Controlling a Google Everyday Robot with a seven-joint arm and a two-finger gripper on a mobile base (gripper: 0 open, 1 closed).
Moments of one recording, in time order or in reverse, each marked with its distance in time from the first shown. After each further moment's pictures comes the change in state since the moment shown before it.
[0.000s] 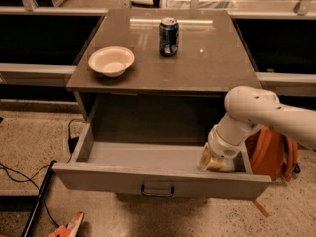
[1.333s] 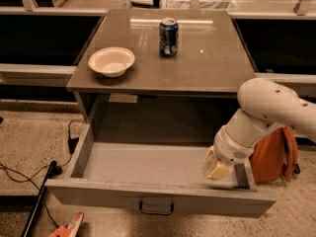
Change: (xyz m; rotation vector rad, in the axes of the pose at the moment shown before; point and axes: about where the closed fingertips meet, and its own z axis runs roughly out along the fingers) arm -0.021 0.057 -0.040 -0.090 -0.073 0.008
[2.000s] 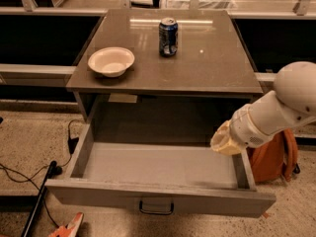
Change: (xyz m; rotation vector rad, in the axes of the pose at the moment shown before) arm -0.013 -0.028 -0.078 0.316 -0.108 0.026
